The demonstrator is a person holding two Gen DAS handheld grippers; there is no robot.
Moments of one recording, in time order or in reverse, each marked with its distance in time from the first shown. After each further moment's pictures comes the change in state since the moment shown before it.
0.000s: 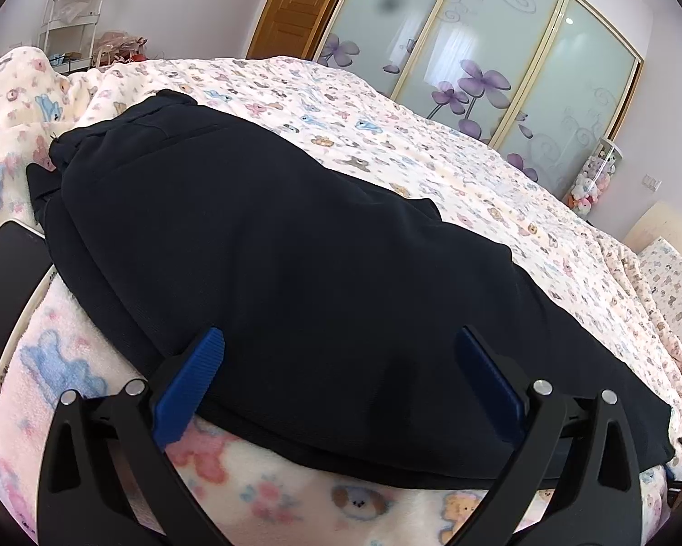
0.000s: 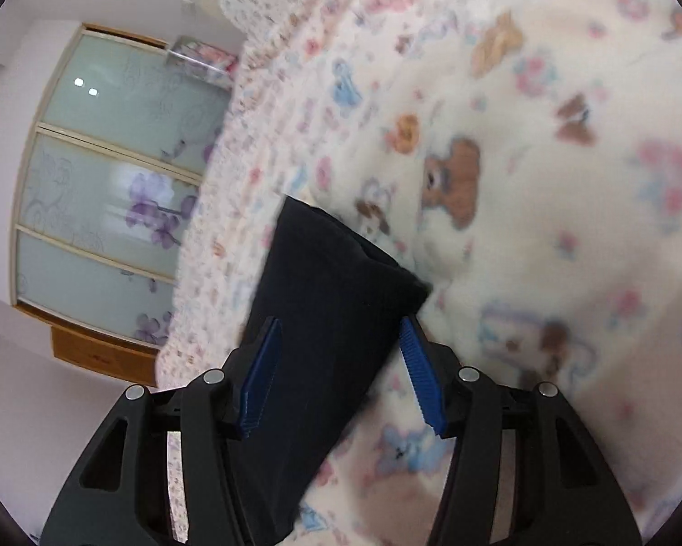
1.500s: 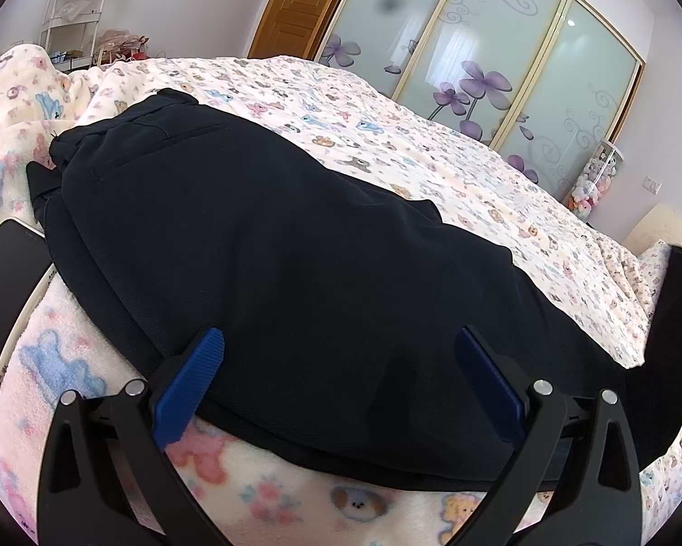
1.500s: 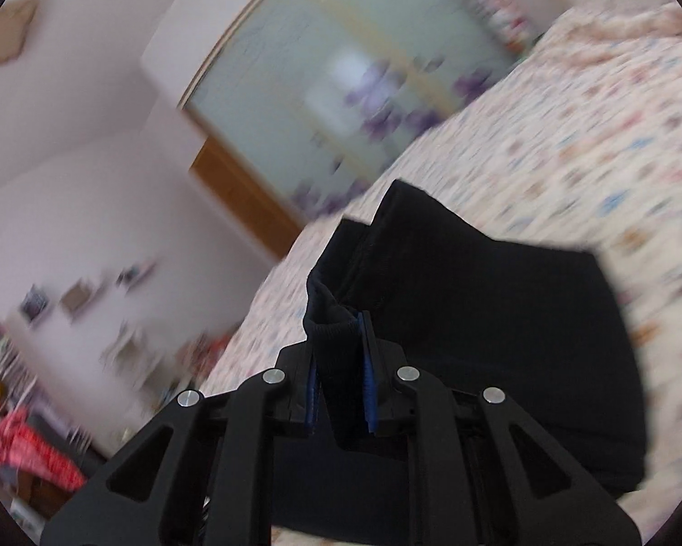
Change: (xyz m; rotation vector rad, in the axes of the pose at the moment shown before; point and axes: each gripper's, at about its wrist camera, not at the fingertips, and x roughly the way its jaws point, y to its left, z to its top) left arm 0.000 0.001 -0.001 -0.006 0.000 0.004; right arm 0.032 0.249 -0.249 -0.680 0.230 0.544
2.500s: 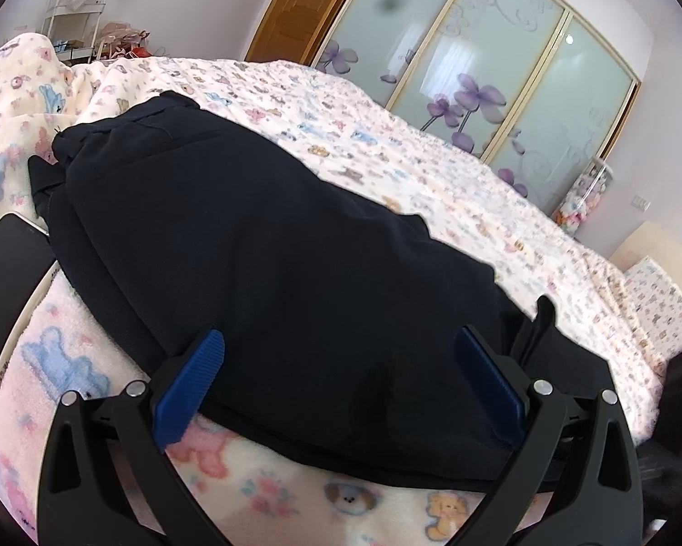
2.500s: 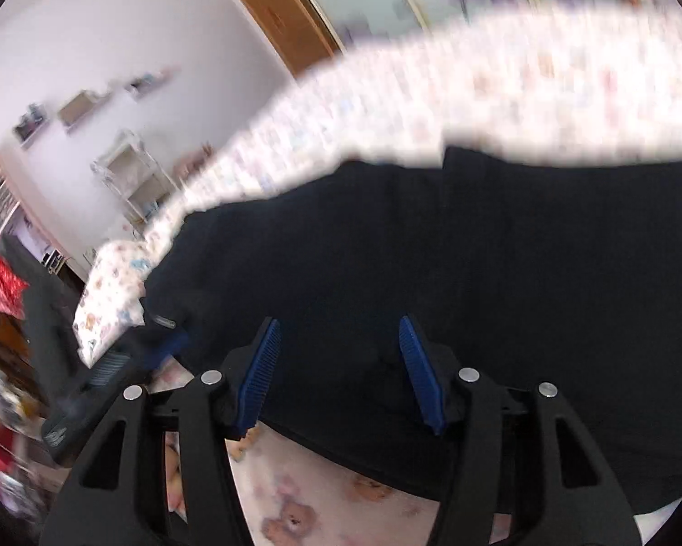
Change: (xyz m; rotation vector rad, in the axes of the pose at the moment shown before) left arm -0.014 0.004 0.002 -0.048 -0.033 -0.065; right arm 0.116 0.034 -0.122 -0.210 0.536 -0.063
